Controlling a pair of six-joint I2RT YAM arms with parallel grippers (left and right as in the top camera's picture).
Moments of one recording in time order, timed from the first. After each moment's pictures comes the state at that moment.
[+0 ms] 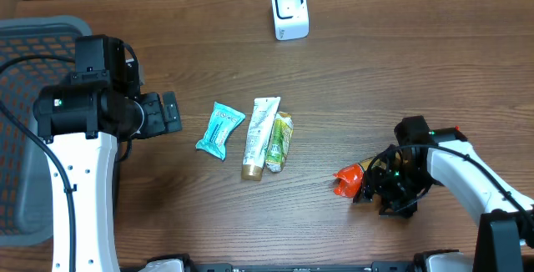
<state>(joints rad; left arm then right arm) 0.09 1.39 1.59 -1.45 -0.02 -0.18 0.13 1.50 0.72 -1.05 -0.49 0.34</state>
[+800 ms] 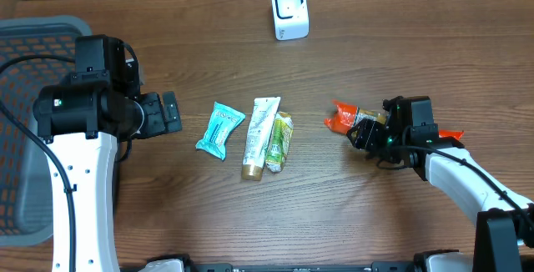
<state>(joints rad) 0.09 1.39 1.59 -1.45 -0.02 -0.18 0.13 1.50 0.66 -0.24 -0.38 0.54</state>
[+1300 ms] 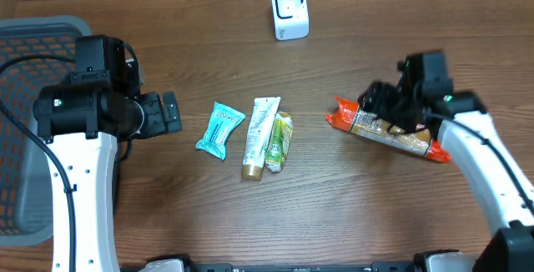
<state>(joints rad) 0.09 1.39 1.59 -1.45 -0.02 -0.18 0.13 1.50 1.11 -0.70 -0.25 0.54</state>
